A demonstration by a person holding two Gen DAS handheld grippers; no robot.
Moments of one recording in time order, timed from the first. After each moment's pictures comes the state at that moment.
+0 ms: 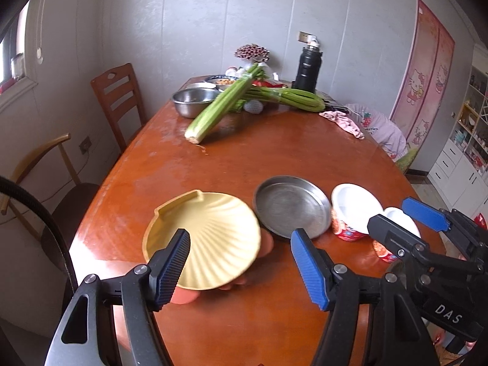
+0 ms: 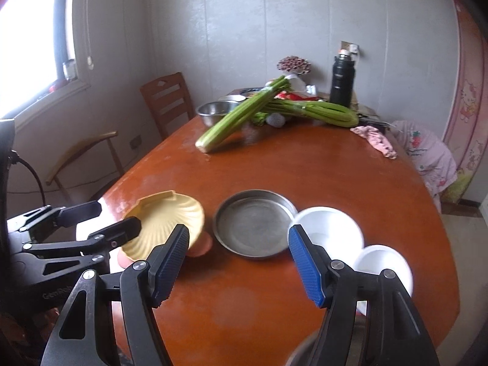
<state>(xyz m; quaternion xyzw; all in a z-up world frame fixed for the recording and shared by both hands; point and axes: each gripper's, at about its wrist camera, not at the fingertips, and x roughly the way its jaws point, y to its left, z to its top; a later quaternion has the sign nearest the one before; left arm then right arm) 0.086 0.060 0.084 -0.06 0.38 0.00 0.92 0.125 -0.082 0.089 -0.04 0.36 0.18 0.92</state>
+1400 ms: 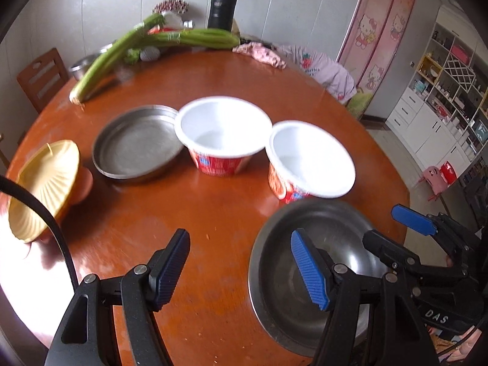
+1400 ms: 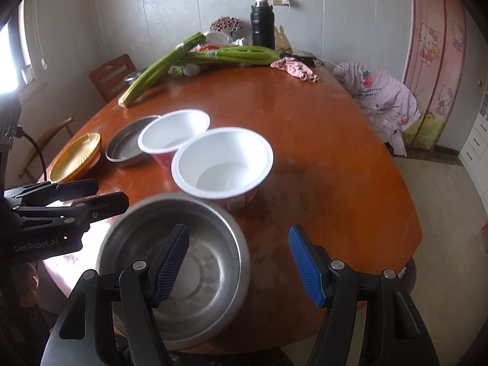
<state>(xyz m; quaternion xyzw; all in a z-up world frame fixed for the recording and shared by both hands) 0.094 -0.108 0.004 -0.03 0.47 -0.12 0.87 0.075 -0.272 0.009 -0.01 0.44 0.11 0.89</state>
